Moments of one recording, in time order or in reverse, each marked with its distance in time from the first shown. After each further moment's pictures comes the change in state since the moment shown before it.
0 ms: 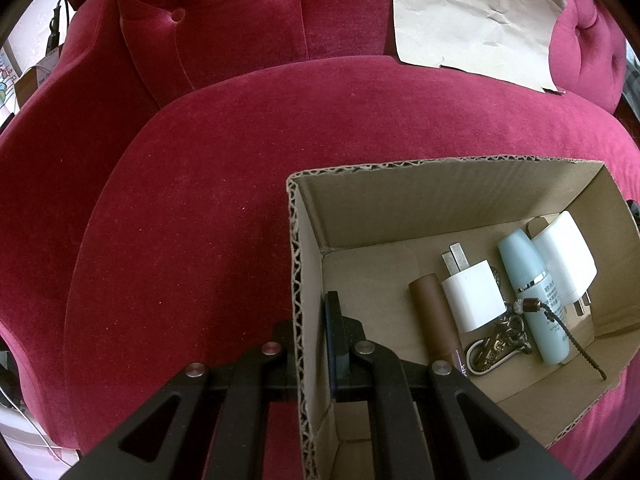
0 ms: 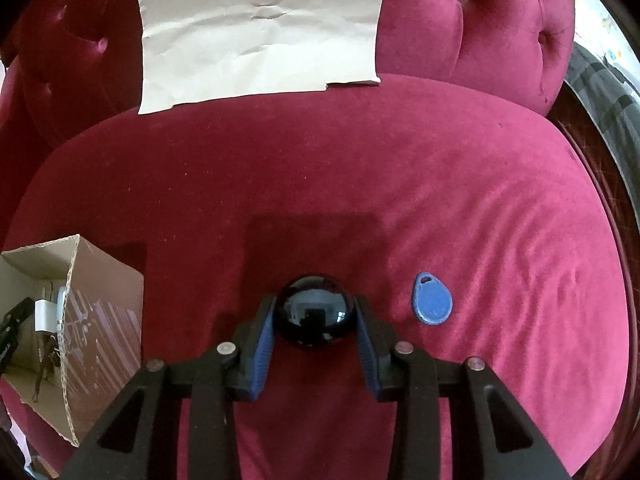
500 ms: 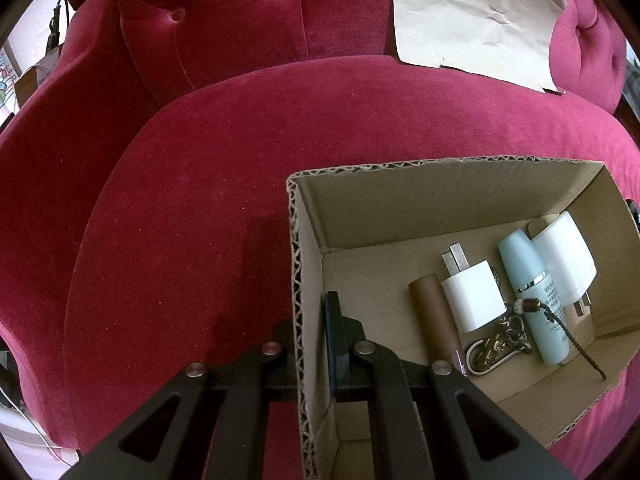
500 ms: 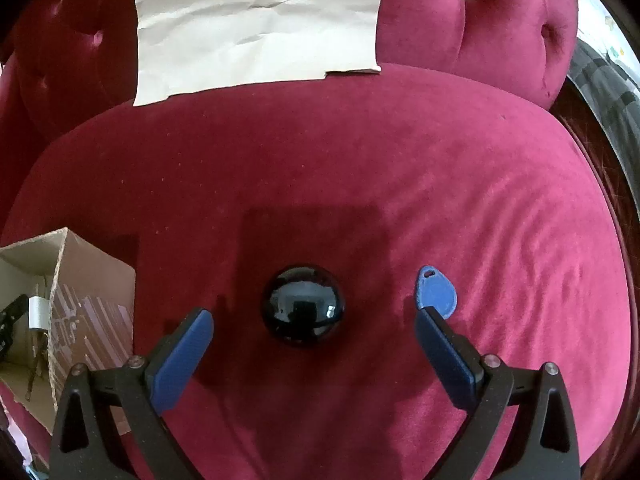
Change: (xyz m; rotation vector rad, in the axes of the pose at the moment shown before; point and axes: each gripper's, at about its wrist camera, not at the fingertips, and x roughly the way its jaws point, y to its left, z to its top) left arm 0.000 0.000 0.000 0.000 0.000 0.000; right arm 0.008 -0.004 -0.004 -0.002 0.019 0.001
